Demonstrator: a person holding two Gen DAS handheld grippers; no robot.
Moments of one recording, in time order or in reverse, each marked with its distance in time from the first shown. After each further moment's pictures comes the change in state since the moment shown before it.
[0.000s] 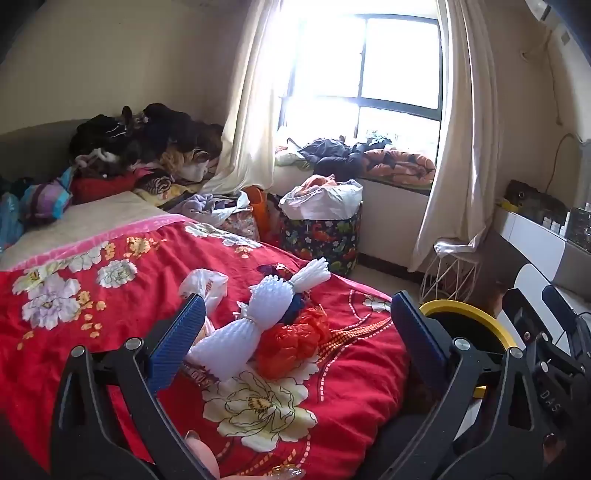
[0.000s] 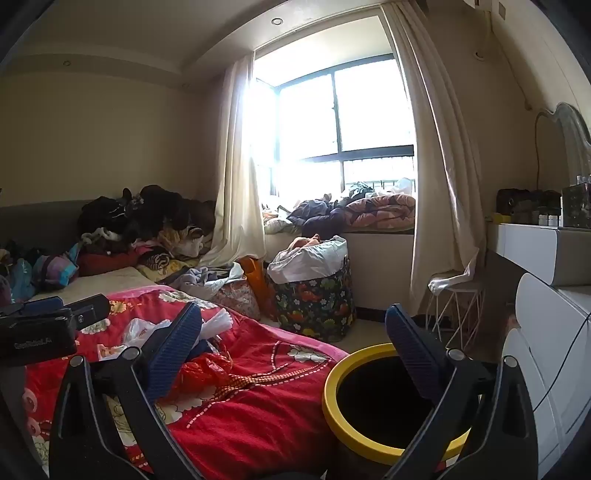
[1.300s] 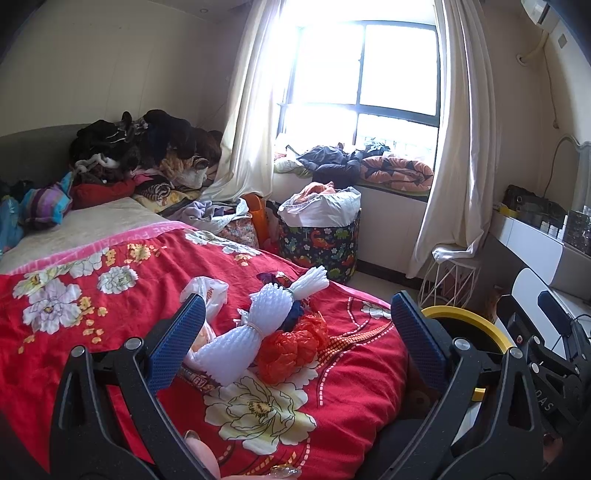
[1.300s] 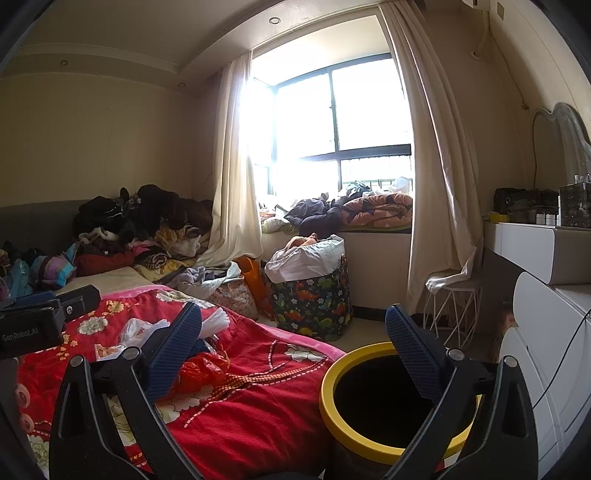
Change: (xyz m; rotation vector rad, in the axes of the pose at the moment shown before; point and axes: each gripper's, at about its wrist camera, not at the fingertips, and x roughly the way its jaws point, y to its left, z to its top) left arm -0.001 0.001 0.003 -0.011 -0.018 -0.008; right arm 0.000 -0.001 0.001 0.000 0.008 -0.014
